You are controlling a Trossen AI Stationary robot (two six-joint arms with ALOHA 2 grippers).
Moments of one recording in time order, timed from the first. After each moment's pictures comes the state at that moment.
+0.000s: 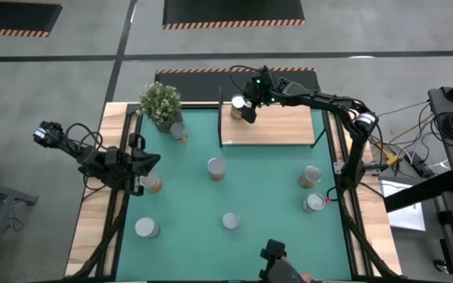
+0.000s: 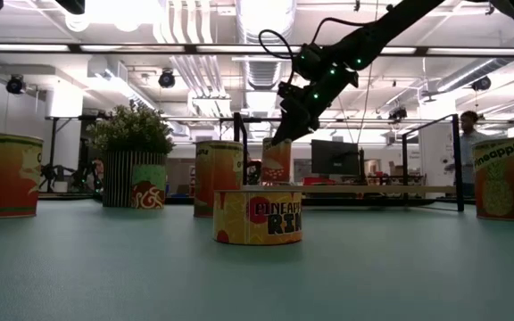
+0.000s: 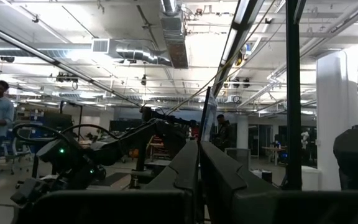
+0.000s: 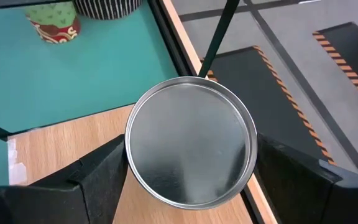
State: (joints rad) left arm -0.51 0.53 0.30 0.79 -0.57 0.24; right arm -0.66 1.84 1.45 -0.32 -0.18 -0.32
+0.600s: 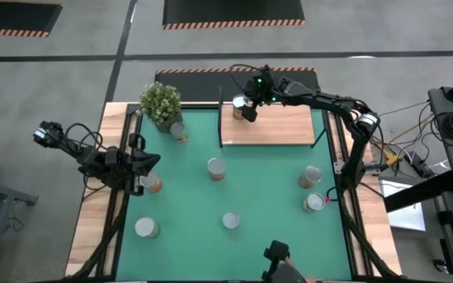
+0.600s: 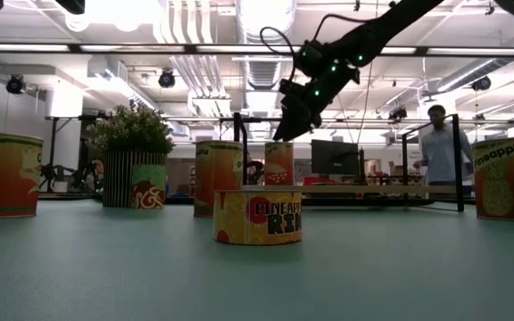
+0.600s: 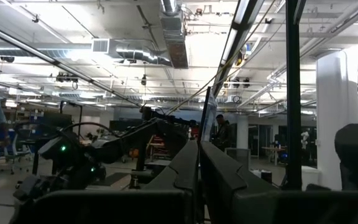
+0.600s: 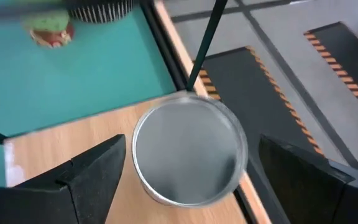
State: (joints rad) left arm -0.51 0.53 0.30 0.78 -0.57 0.24; right arm -0.66 1.81 1.45 -0.33 -0.16 -0.30
